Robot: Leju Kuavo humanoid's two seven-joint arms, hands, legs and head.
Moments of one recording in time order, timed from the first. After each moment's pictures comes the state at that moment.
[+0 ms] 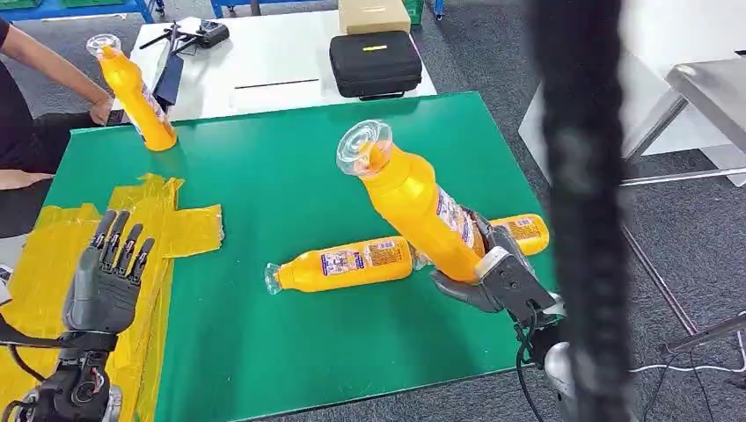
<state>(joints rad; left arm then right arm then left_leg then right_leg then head) 0.01 0.14 -0.06 -1.76 0.60 -0.02 -0.09 0.00 -0.28 0.26 -1.91 0.20 -0.03 0.02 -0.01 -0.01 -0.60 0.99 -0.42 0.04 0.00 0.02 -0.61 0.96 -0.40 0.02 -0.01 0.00</state>
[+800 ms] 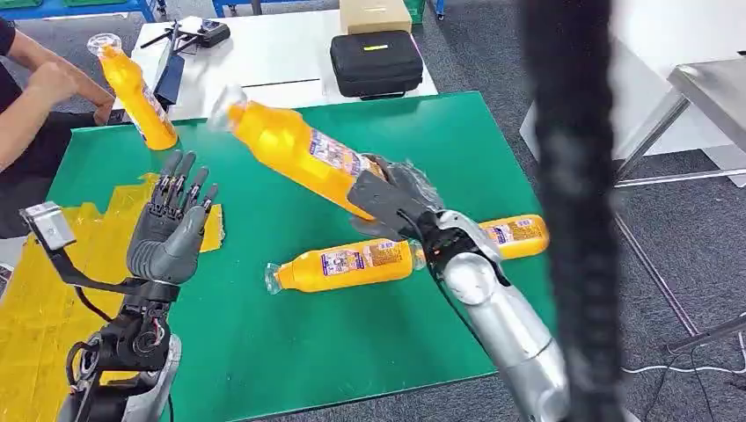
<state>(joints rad) -0.21 0.04 -0.33 -1.75 0.55 0.12 -0.07 -0.50 -0.02 0.50 -1.47 0.43 0.05 0.25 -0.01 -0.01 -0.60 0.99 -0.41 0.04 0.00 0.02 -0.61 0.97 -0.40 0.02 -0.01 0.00</state>
